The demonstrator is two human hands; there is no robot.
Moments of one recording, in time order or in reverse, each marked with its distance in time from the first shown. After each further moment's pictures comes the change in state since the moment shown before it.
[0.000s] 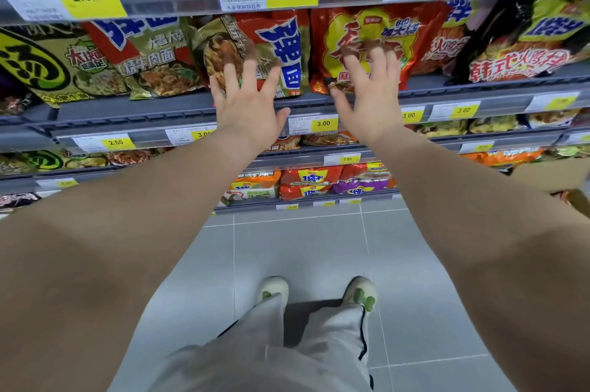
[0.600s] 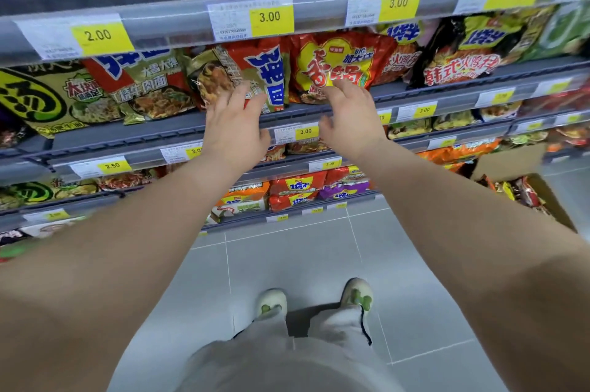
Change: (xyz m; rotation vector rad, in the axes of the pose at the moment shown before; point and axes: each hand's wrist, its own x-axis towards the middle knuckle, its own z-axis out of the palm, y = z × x) left_hand -0.032 -0.012 -0.029 -0.157 0.056 0.186; right_hand -0.030 -0.030 -0.046 -0.023 -0.120 0.001
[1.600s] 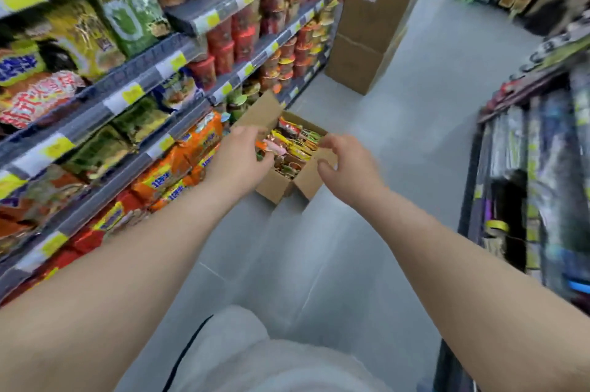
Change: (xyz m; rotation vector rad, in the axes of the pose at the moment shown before) left_hand -0.129 0.554 0.062 -0.435 -0.345 0.673; right_hand -0.470 0.312 -0.190 0.111 0.244 0.929
